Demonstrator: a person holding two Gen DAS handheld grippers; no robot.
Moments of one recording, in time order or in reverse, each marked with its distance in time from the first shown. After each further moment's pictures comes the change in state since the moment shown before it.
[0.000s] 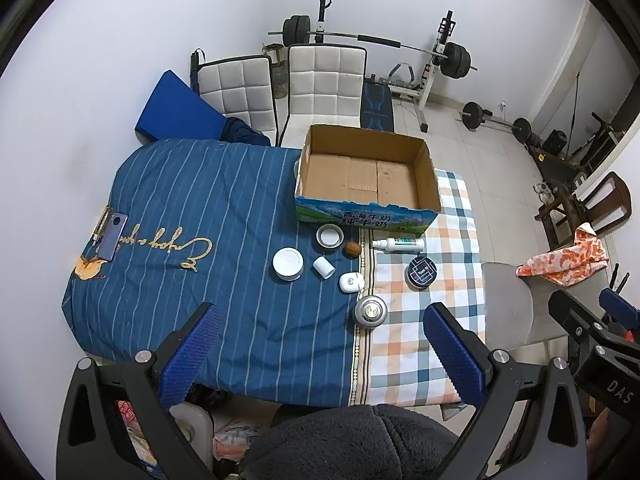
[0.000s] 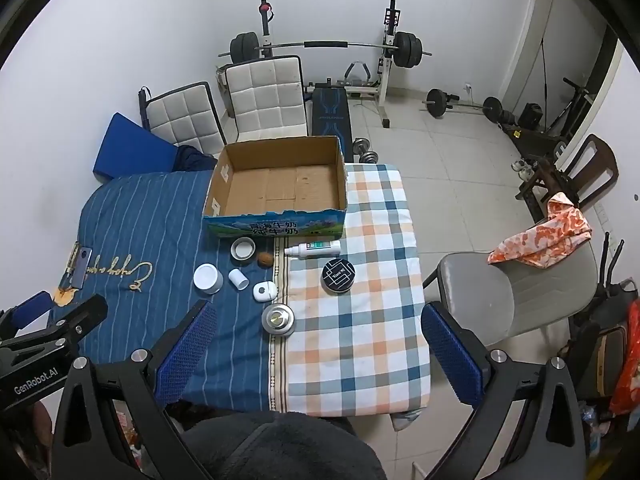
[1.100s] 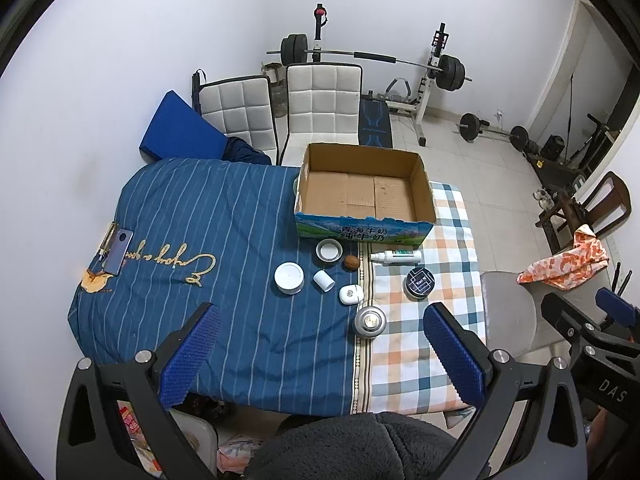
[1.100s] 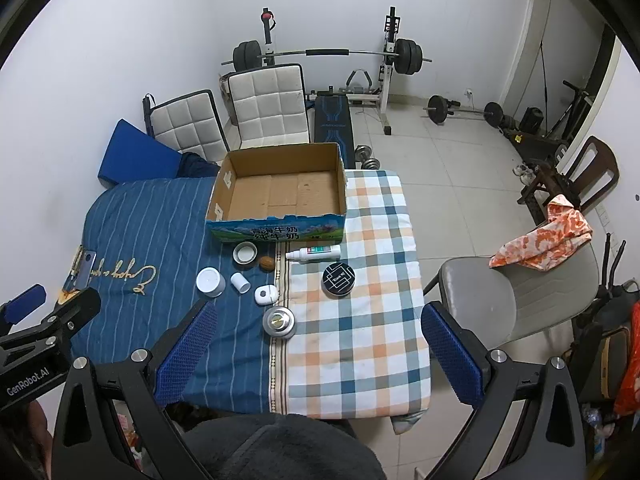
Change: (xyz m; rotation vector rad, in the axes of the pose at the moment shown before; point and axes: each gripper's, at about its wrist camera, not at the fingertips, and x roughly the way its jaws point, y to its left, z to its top) left arm -0.025 -0.005 -0.004 0.017 -0.080 0.013; right arm -0.014 -0.004 -0.002 -0.003 -0.031 0.005
